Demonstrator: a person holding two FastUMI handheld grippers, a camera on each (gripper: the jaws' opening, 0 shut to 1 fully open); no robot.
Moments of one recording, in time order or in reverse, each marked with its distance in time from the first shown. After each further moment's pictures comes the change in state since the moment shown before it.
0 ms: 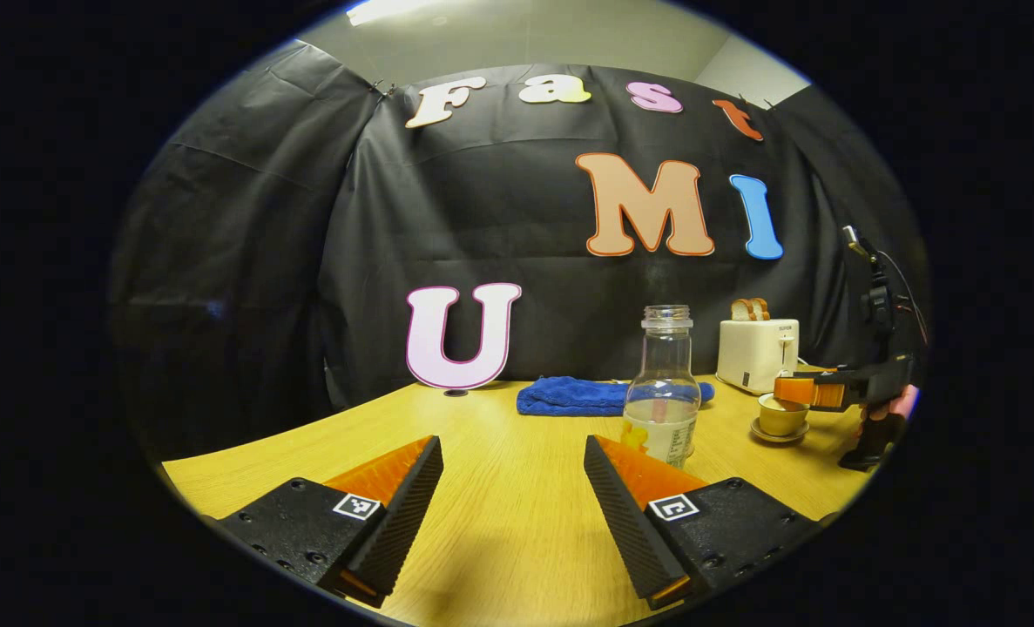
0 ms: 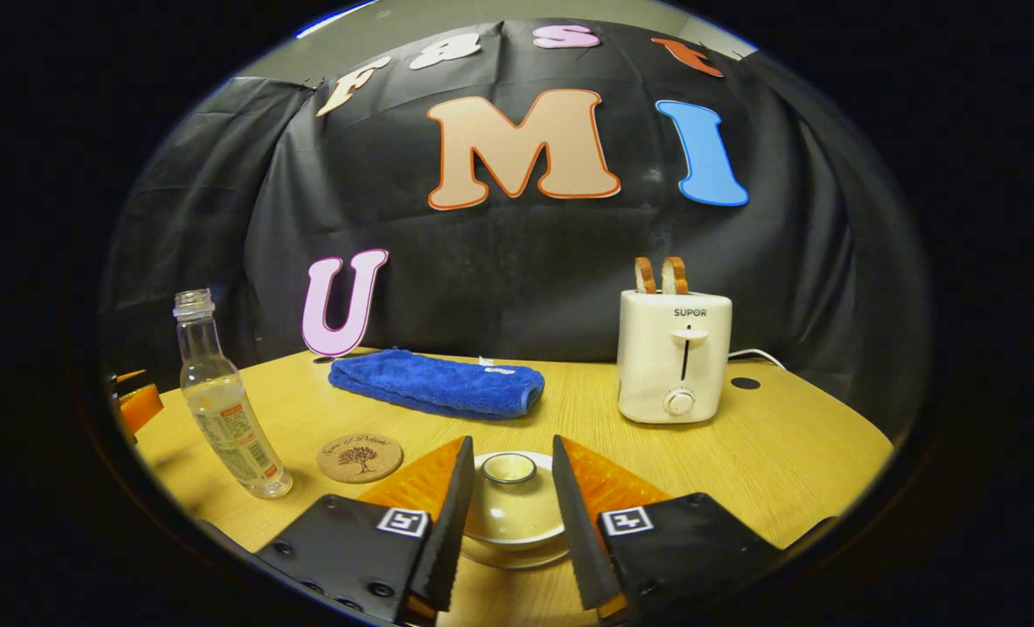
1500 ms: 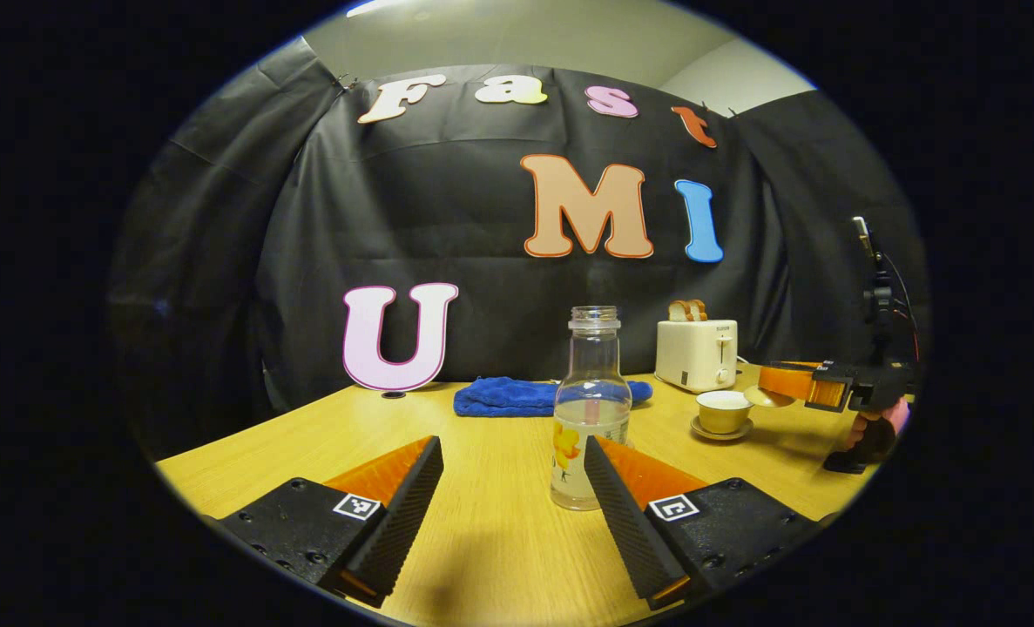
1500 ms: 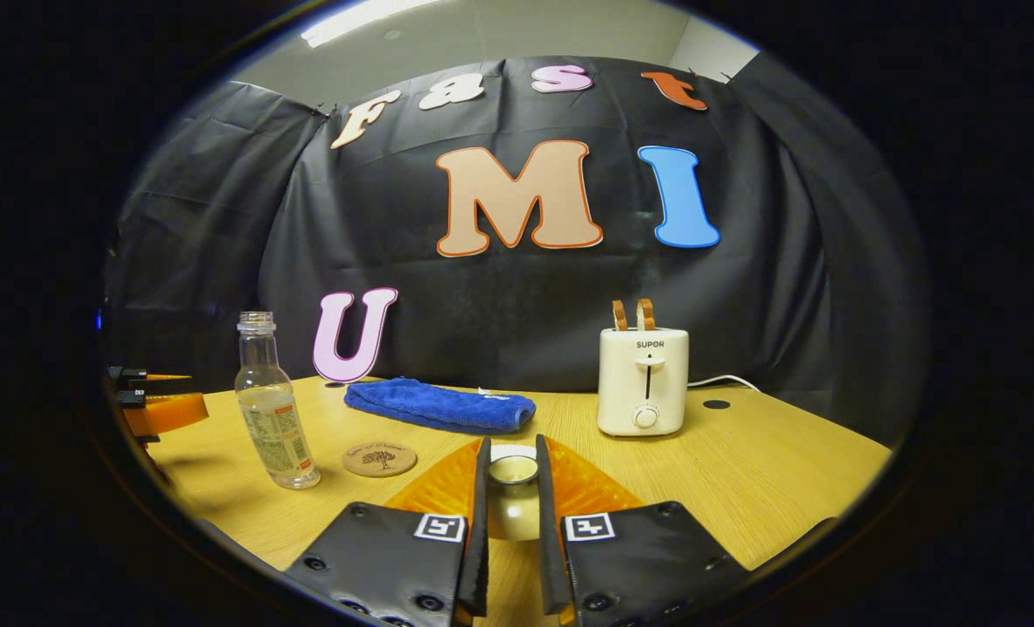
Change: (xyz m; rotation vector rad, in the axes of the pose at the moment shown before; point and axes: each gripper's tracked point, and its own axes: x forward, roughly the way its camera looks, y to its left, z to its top) left arm -0.001 -0.048 0.000 -0.008 -0.003 -0.229; right arm -0.076 -0.011 0.014 0.012 -0.162 -0.024
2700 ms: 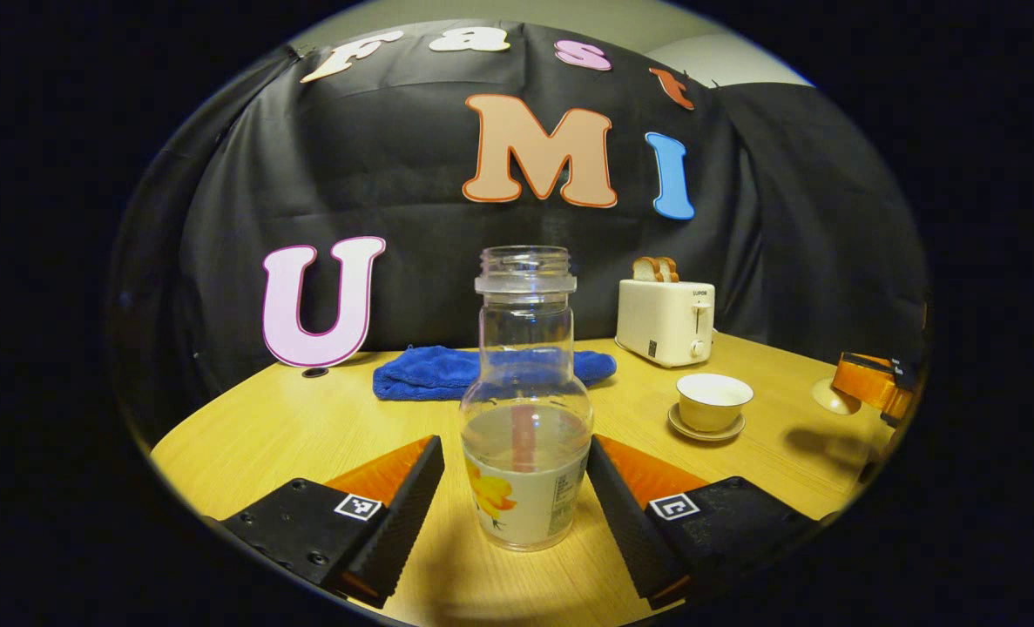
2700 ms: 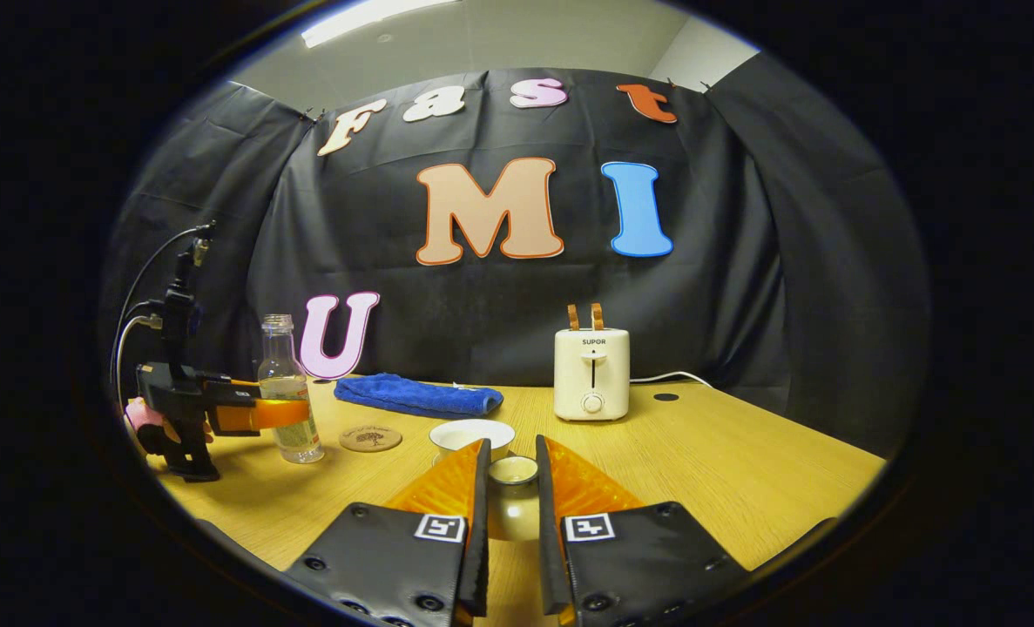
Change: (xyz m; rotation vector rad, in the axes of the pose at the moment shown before) left arm 0.084 -0.053 -0.030 0.009 0.186 -0.152; right arm -0.072 -0.032 0.005 -0.003 -0.007 -0.083
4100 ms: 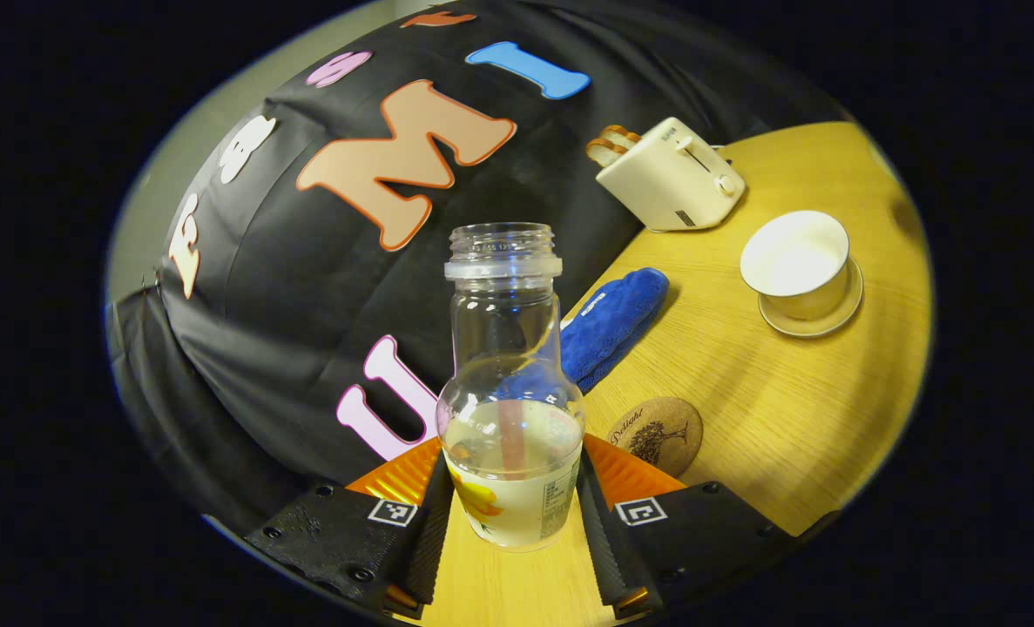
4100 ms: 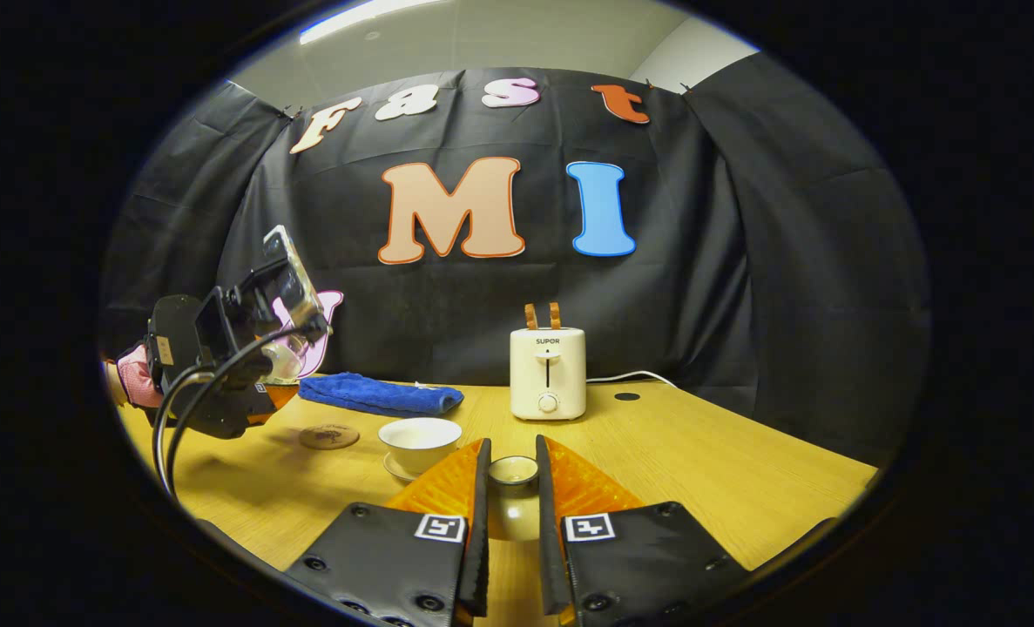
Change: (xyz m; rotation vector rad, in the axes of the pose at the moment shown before) left arm 0.051 0.004 0.028 0.866 0.190 0.267; right arm -0.003 -0.051 0.001 -0.004 -0.002 -0.116
